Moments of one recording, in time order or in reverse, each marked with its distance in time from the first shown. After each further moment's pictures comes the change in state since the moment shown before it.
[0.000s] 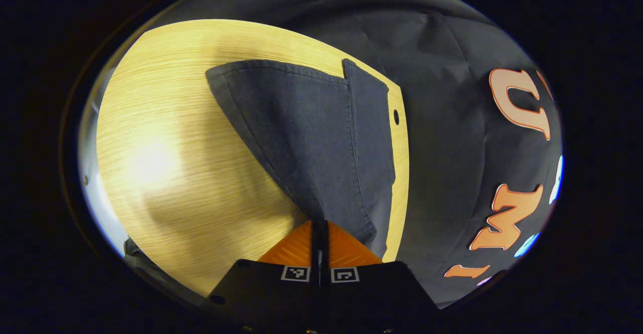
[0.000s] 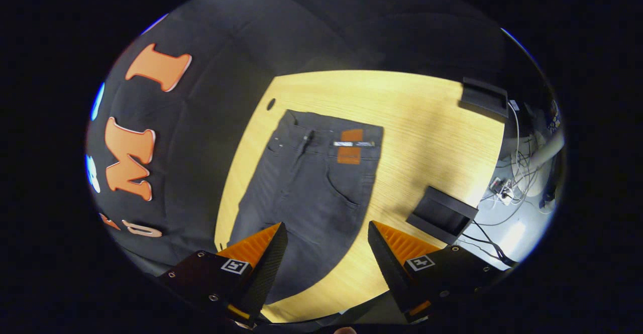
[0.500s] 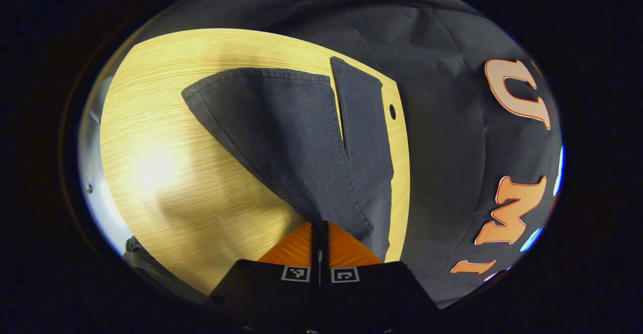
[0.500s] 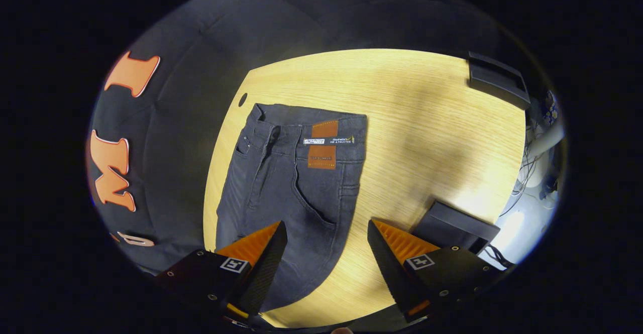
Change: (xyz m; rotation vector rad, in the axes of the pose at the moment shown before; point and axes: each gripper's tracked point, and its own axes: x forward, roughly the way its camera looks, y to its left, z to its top) left arm -0.008 -0.012 0.000 0.023 0.008 0.012; right arm 0.051 -0.018 0.009 0.059 0.025 -0.052
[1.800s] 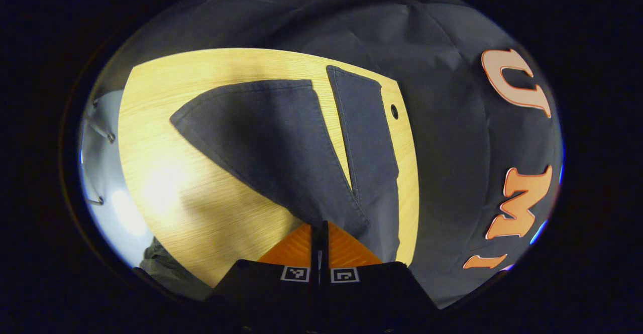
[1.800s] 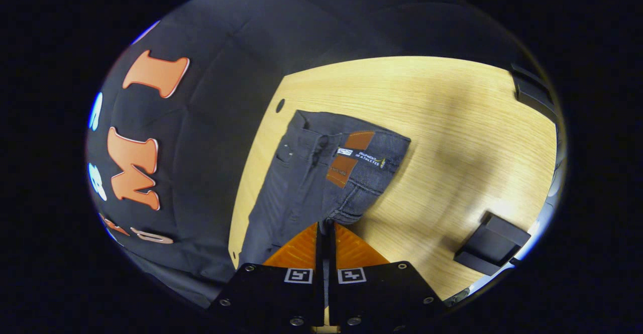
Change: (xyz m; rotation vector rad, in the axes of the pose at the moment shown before) left arm -0.033 -0.004 0.006 0.107 -0.001 0.128; right arm -0.004 0.067 0.011 -0.044 -0.044 0.227
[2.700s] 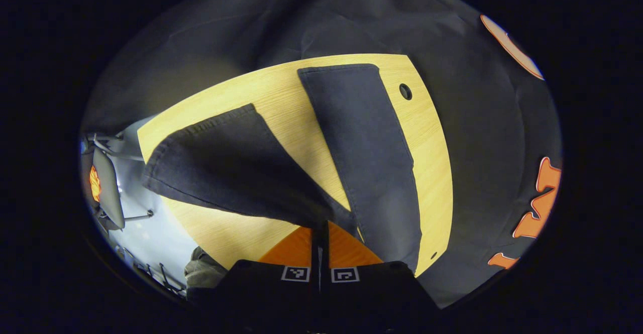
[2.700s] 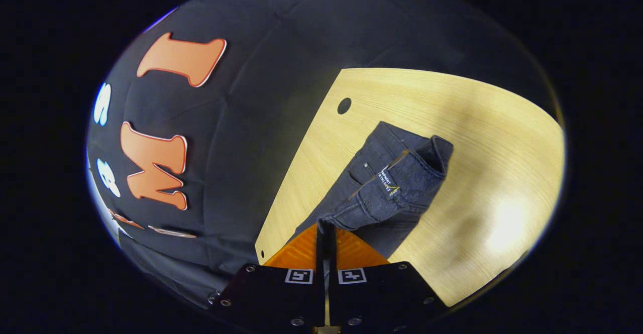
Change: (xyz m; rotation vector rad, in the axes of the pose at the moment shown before) left arm 0.010 -0.098 0.047 0.113 0.139 0.291; right arm 0.066 0.128 0.053 -0.112 0.081 0.135
